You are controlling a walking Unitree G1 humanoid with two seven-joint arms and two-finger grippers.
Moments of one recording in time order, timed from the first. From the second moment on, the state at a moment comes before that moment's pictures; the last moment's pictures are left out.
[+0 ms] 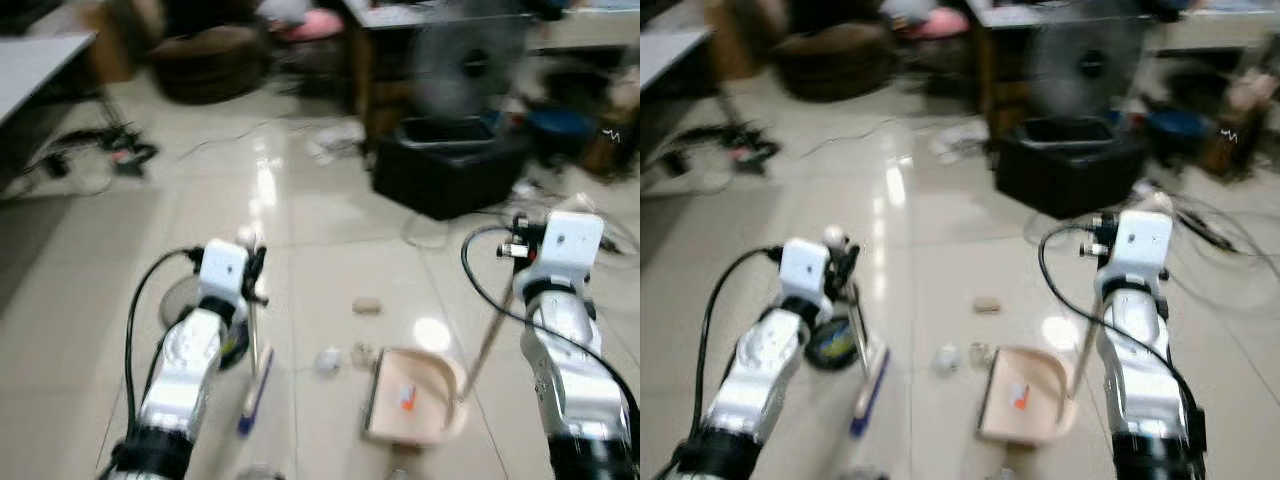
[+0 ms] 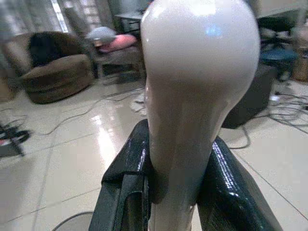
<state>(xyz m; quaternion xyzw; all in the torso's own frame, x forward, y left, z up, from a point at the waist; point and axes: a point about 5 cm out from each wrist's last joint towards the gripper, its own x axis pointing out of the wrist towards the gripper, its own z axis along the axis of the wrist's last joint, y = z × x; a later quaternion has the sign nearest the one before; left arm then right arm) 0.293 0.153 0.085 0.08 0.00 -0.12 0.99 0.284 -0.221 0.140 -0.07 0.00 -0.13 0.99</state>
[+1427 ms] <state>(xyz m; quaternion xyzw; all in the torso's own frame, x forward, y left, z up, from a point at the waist) 0.298 0.150 0.103 0.08 -0.01 -0.11 0.99 0.284 -0.221 0.129 -0.07 0.01 -0.12 0.99</state>
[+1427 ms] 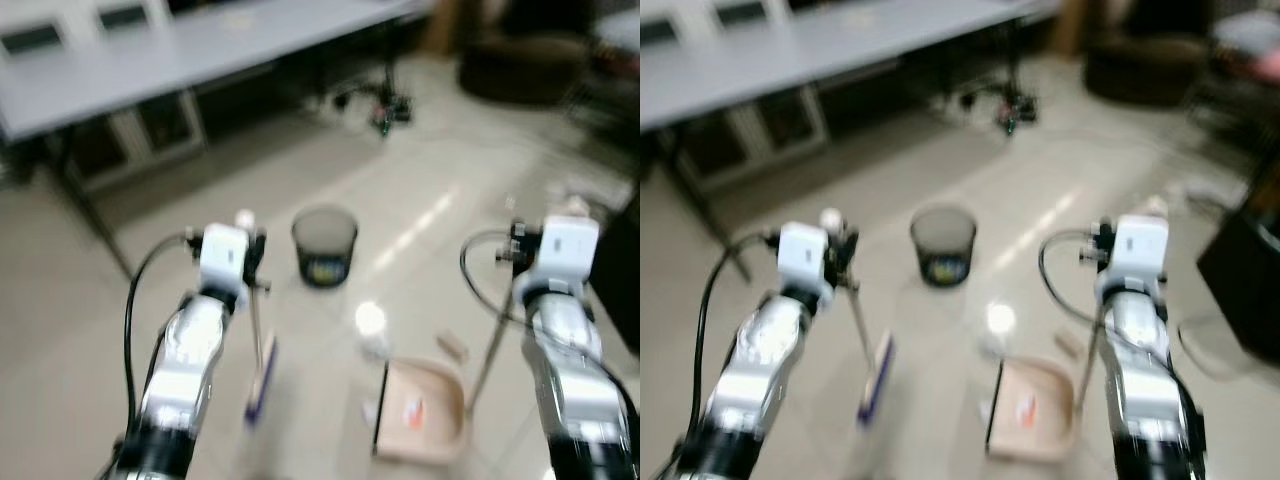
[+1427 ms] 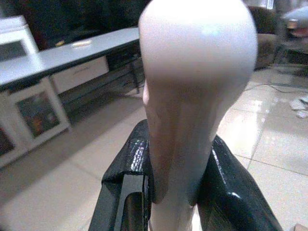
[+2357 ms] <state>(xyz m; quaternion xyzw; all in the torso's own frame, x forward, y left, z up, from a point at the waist) 0.302 0.149 0.102 0.07 -0.01 -0.09 0.99 0.292 -0.221 0.129 -0.09 0.01 -0.11 0.99</state>
